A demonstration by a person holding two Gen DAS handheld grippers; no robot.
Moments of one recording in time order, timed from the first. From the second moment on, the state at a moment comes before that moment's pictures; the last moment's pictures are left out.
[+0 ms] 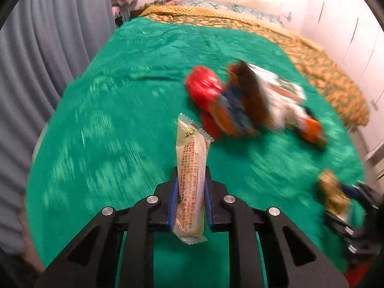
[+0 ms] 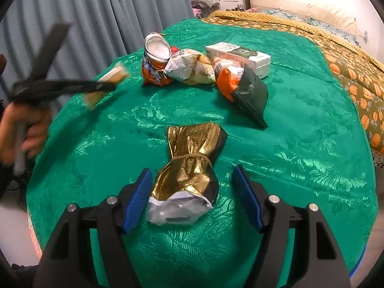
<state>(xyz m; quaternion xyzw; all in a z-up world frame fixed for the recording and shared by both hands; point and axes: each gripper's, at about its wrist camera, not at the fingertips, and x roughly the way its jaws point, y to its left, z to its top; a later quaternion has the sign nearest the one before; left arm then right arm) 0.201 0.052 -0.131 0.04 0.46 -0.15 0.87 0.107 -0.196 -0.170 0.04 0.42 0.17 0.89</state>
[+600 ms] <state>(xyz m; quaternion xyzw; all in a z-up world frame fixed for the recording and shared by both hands) 0.096 0.035 -0.149 0.05 0.45 -0.19 0.87 0.102 -0.202 -0.161 0.06 0.45 0.19 0.87</state>
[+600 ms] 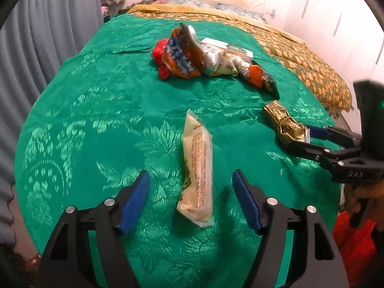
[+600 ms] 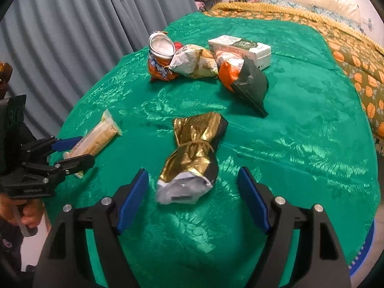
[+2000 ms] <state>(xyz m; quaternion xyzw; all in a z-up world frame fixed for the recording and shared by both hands) 0.063 -0.115 -0.121 0.05 0.44 -0.31 0.84 0.050 -0.306 -0.120 0.11 0.43 0.13 0.89</state>
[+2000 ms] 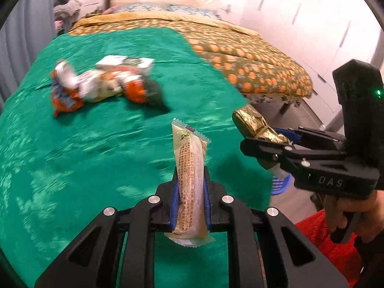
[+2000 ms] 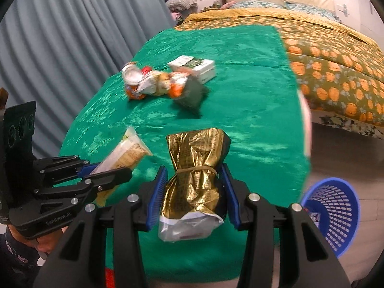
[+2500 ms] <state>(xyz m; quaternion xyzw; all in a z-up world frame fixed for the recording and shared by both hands) 0.034 -0.314 -0.133 0.09 0.45 -0.42 0.78 0.011 -0.506 -0.137 0.11 0.44 -0.03 0.89</state>
